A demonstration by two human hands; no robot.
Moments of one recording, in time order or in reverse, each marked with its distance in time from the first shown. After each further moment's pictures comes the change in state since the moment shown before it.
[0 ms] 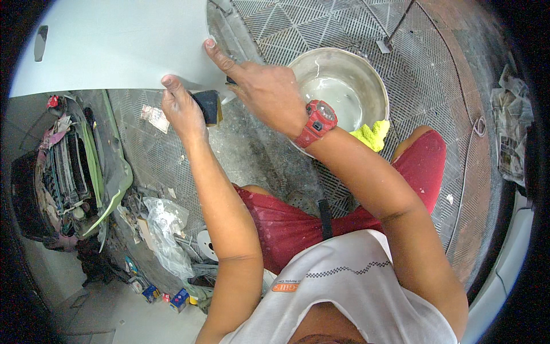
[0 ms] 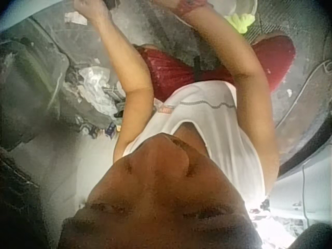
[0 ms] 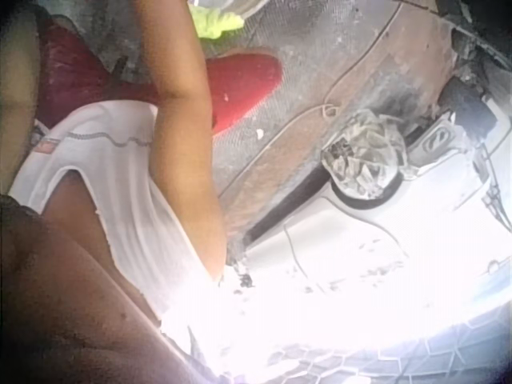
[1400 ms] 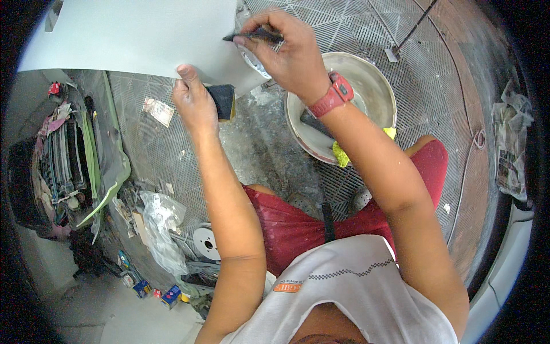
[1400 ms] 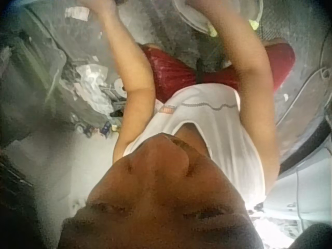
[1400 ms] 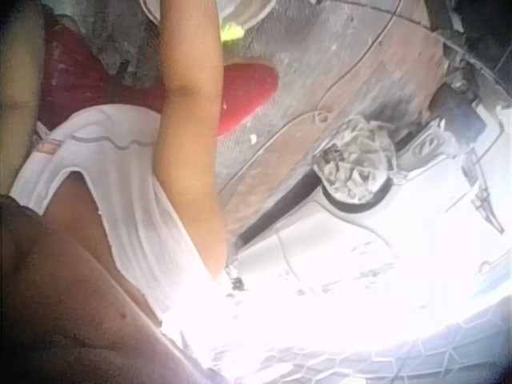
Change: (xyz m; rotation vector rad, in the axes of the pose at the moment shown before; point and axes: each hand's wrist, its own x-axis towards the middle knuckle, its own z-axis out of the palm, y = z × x) left_hand 0.001 -0.001 -0.003 -0.002 -0.035 -0.030; right_hand 0.050 0.030 -0.009 0.631 0.423 -0.174
